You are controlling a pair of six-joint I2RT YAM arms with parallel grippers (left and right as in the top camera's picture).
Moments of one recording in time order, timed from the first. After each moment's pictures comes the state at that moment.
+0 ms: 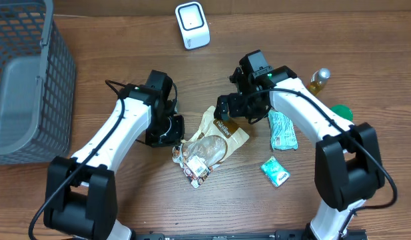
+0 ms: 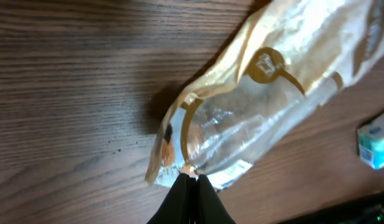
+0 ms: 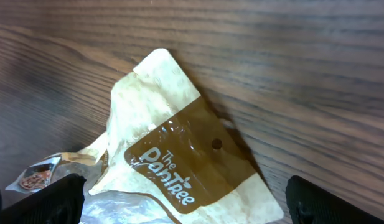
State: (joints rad) left arm -0.30 1.73 1.21 -1.05 0.31 -0.36; right arm 0.39 1.93 1.42 -0.85 -0.35 0.23
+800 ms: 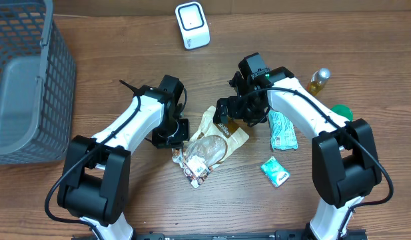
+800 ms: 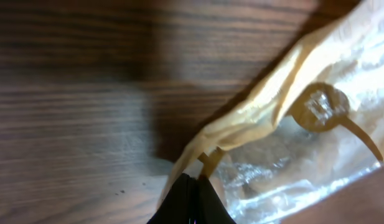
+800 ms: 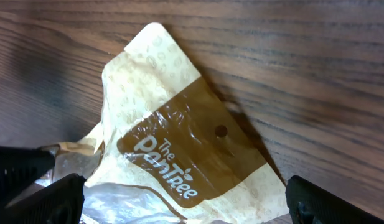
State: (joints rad) left arm -0.35 1.85 1.20 -0.96 0.22 -0.39; right arm 0.39 1.96 1.42 -0.88 -0.38 0.26
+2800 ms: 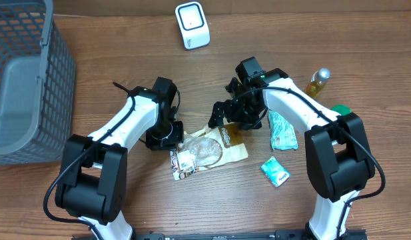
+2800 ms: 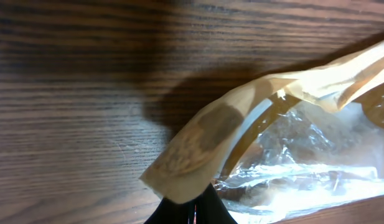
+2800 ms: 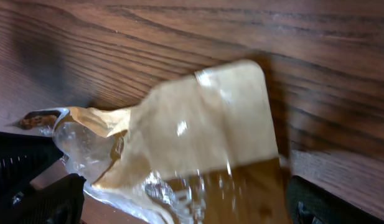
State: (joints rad) left arm -0.30 1.85 1.18 -0.99 0.22 -0.36; right arm 0.40 2.01 1.42 -0.89 -0.49 0.29
